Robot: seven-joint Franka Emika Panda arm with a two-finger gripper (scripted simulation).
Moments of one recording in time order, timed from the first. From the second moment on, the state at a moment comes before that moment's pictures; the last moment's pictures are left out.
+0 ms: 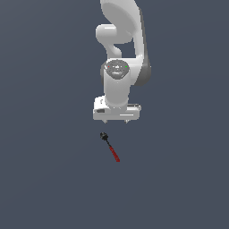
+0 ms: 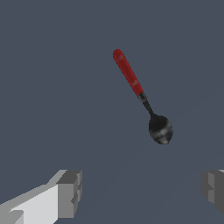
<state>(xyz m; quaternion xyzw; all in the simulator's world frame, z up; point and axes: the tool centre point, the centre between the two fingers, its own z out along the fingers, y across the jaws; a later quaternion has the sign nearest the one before) -0.020 0.007 0.146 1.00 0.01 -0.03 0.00</state>
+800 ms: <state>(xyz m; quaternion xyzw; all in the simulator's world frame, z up) -0.010 -0.002 0.156 1.00 0.03 -0.01 0.01</state>
